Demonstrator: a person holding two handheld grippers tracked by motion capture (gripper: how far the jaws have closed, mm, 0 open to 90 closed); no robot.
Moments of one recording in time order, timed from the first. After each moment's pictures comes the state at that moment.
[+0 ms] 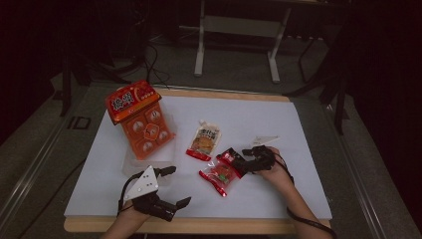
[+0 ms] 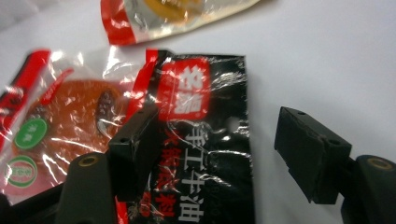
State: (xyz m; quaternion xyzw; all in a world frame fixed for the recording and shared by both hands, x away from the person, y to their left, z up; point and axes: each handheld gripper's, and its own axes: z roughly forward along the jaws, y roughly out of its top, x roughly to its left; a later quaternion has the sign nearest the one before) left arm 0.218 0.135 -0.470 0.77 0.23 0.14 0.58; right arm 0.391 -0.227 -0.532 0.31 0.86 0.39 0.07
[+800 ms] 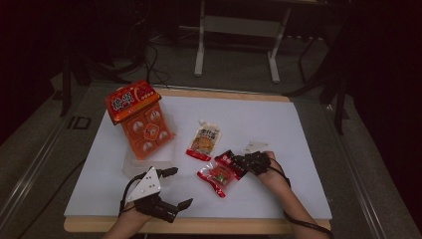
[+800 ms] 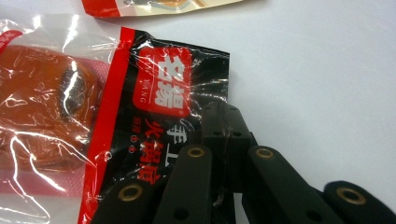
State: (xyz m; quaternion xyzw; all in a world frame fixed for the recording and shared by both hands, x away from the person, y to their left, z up) left arm 0.216 0.131 -0.471 0.77 0.22 0.15 0.58; right arm 0.372 -0.207 -0.531 0.29 0.88 0.33 0.18
